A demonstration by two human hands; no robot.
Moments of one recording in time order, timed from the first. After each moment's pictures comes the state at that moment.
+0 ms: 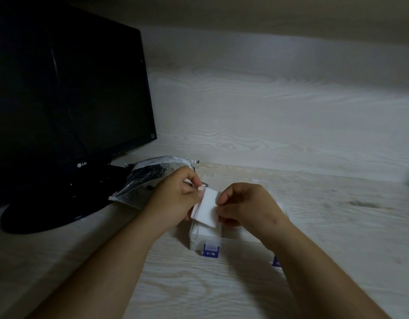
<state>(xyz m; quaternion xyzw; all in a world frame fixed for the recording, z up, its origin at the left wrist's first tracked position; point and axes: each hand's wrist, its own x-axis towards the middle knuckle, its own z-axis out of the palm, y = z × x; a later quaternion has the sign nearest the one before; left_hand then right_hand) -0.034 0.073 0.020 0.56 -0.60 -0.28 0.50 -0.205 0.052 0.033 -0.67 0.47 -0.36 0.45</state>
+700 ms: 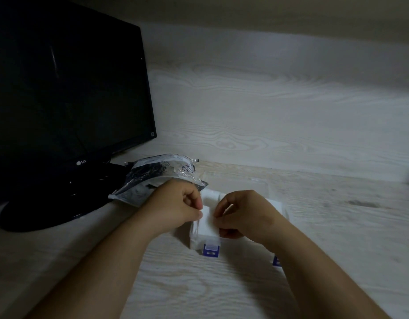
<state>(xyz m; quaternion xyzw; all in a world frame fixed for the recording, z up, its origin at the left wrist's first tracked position) -0.021 0.068 0.009 0.59 -0.66 -0.25 0.40 -0.209 0.053 0.028 -0.71 0.49 -0.24 0.43</state>
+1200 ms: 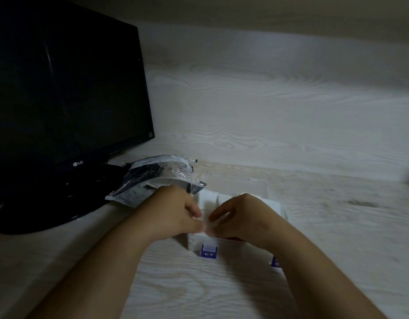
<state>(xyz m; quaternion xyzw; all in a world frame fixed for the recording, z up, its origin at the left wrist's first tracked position) -0.027 0.081 0.020 0.63 -0.69 -0.19 0.29 -0.210 0.051 0.027 -0.78 0.51 -0.18 0.32</state>
